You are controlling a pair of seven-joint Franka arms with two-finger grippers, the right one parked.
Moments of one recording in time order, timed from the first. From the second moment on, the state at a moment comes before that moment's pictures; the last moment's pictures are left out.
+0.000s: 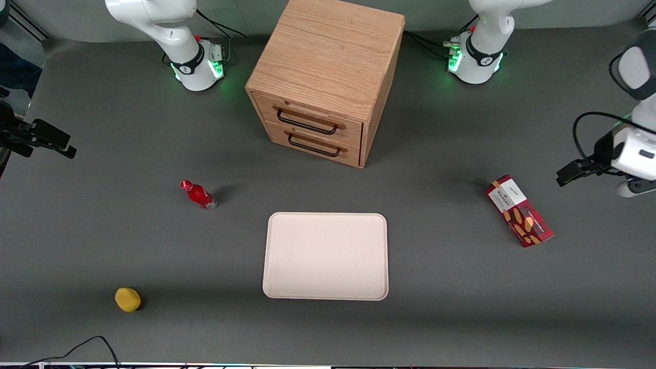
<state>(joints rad) 0.15 -0.03 -0.09 -2.04 0.02 2.10 -0.24</state>
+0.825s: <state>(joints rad) 0.13 0.21 -0.09 -2.20 0.02 2.55 -0.30</state>
